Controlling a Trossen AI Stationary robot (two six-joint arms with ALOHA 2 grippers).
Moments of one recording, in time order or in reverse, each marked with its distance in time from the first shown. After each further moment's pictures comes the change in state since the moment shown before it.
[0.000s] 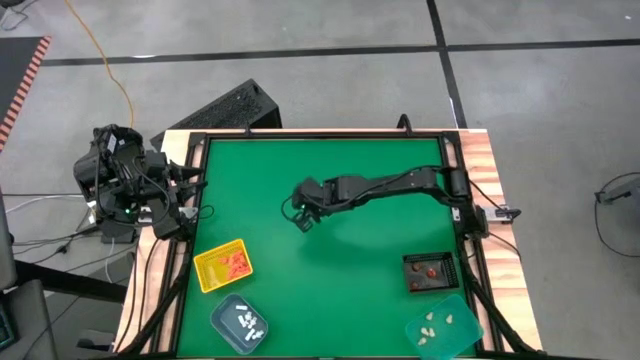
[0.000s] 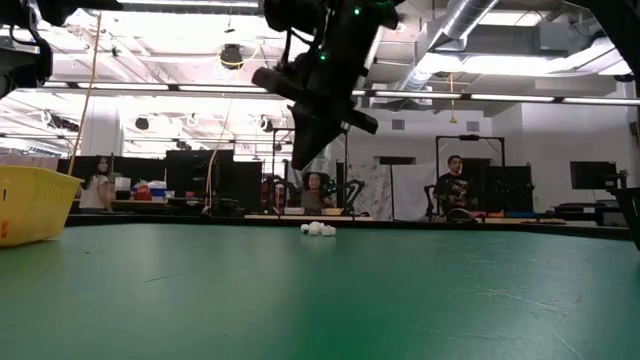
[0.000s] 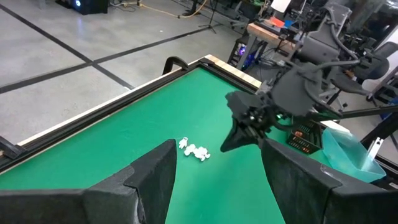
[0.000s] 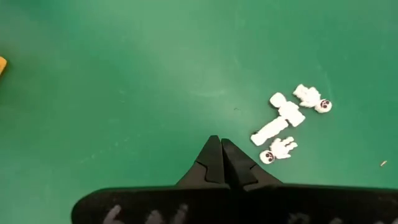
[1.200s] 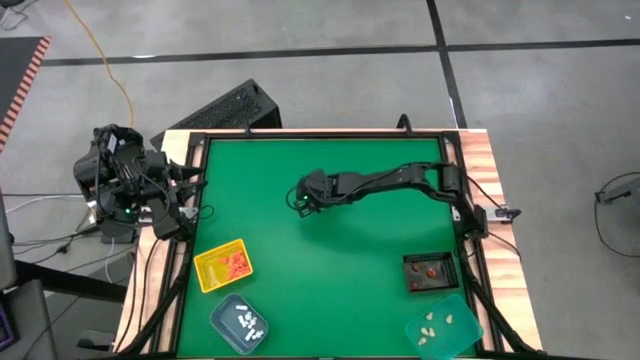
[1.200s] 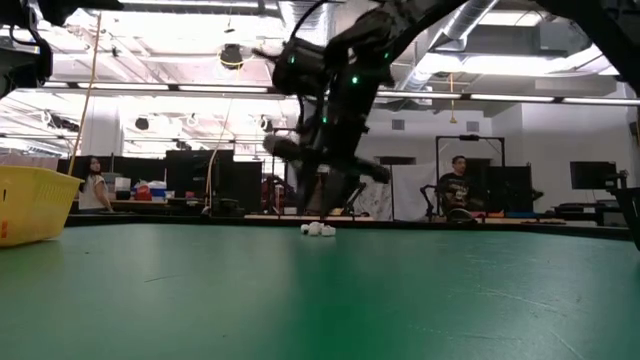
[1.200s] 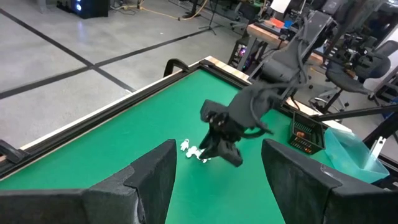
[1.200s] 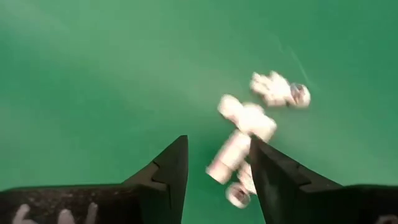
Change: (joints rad) left arm 0.000 0.000 0.000 0.000 -0.008 0.019; right arm -0.090 0.052 -0.153 0.179 -0.012 0.225
